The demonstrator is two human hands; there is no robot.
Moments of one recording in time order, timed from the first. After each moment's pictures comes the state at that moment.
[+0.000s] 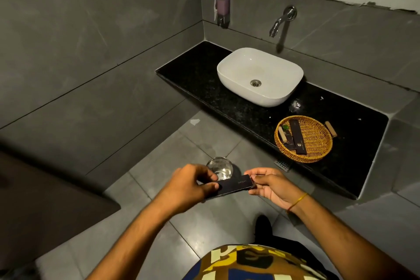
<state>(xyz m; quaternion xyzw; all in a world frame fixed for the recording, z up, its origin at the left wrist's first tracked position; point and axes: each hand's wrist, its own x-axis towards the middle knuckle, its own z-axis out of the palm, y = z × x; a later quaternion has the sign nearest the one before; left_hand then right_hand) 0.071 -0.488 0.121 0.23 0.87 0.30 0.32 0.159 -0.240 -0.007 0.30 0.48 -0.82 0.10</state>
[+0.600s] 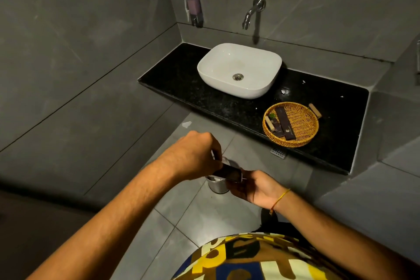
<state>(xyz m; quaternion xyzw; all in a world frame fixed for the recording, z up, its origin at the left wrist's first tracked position) 0.055 -0.416 0.188 0.41 0.88 0.05 0.24 0.170 -0.271 -0.012 0.33 0.24 -0.91 0.13</state>
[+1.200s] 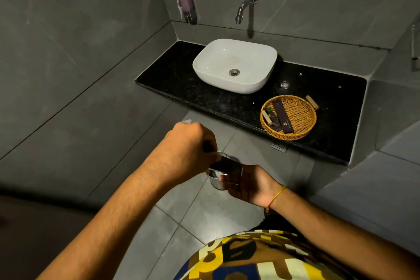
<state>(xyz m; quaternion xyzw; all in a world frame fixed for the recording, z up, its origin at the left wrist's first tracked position) 0.076 -0.422 0.211 0.44 0.88 0.09 0.15 0.181 -0.276 -0.015 0.26 0.19 -0.94 0.12</state>
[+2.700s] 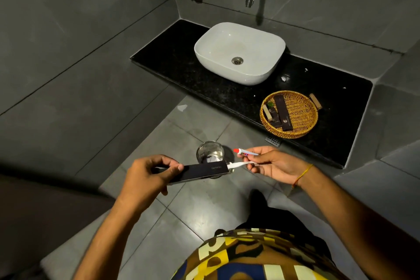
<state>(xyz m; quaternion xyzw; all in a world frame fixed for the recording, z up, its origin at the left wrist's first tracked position) 0.065 -0.501 0.119 0.09 0.85 0.45 0.25 0.172 -0.188 -0.004 0.21 0.42 -0.87 0.16</state>
